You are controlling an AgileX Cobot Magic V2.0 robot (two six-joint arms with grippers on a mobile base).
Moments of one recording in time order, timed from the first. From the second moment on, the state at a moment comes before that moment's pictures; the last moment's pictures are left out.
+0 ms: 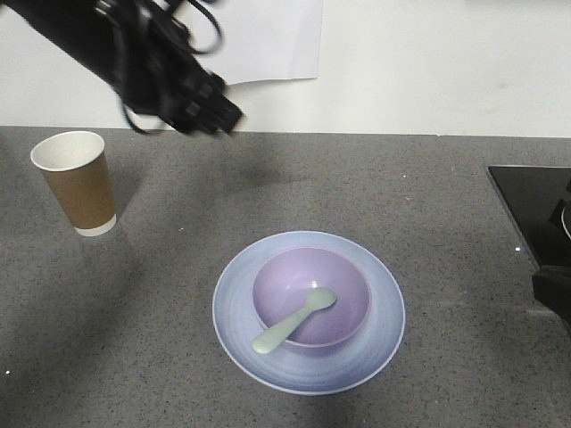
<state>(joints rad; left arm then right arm) -0.55 1.68 -1.94 0.13 1.25 0.05 0.29 0.58 -0.76 0.25 0.74 -0.42</state>
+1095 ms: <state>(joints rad) 0.05 1.83 -1.95 0.05 1.24 -0.03 0.29 0.58 -0.76 0.25 0.74 -0.42</state>
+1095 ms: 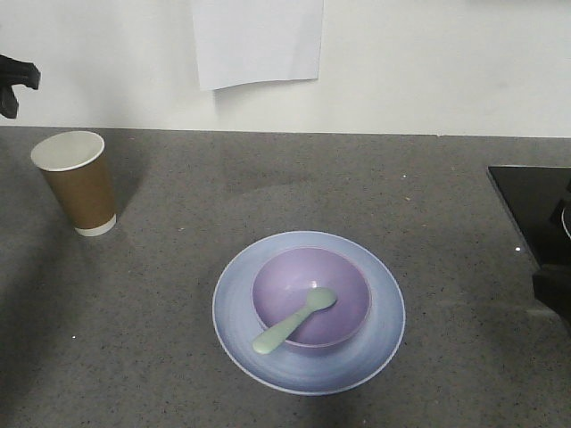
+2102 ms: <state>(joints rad) 0.05 2.04 -1.95 0.00 1.22 0.00 0.29 0.58 -0.76 0.25 0.74 -0.41</state>
